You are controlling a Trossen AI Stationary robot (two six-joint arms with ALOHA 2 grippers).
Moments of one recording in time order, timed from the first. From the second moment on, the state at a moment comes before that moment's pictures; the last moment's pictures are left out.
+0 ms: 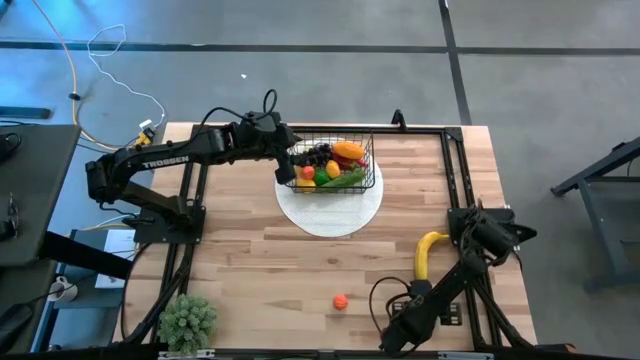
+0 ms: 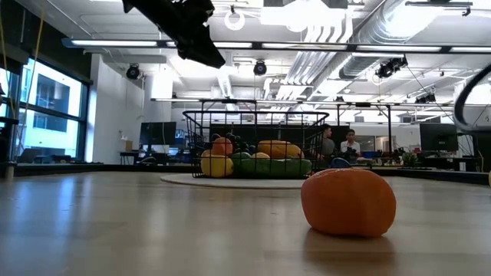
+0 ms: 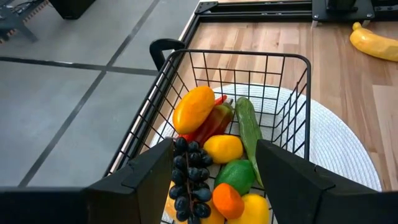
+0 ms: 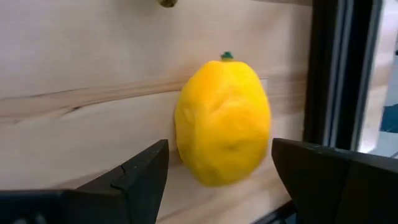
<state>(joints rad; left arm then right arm) 0.49 1.33 1.10 -0.34 -0.05 0.21 0.84 2.11 1.47 -1.32 -0.36 2.37</state>
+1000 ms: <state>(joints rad) 0.49 1.33 1.10 -0.43 0.00 0.09 0.66 1.84 1.41 -1.15 0.20 2.15</state>
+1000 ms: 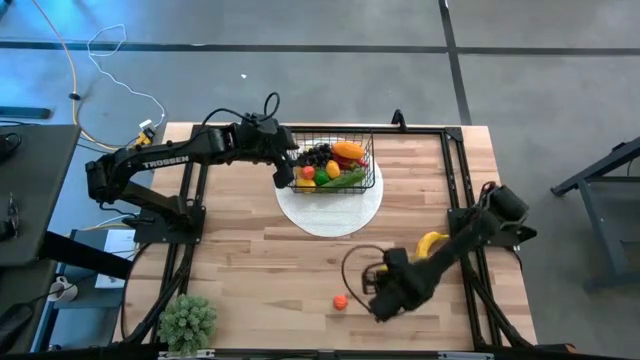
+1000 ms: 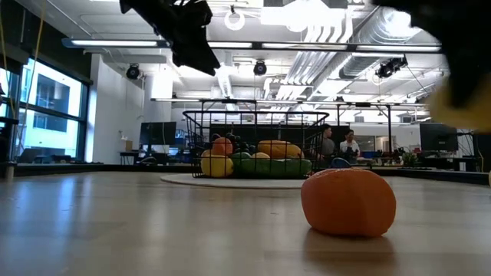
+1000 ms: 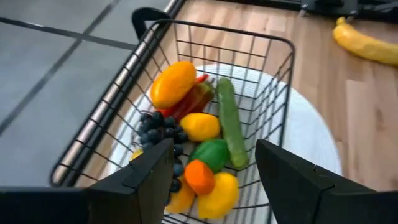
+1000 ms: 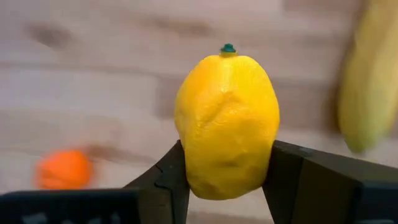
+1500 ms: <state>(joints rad) 0.49 1.33 1.10 -0.43 0.02 0.03 0.32 1.60 1.41 -1.14 0.48 1.53</state>
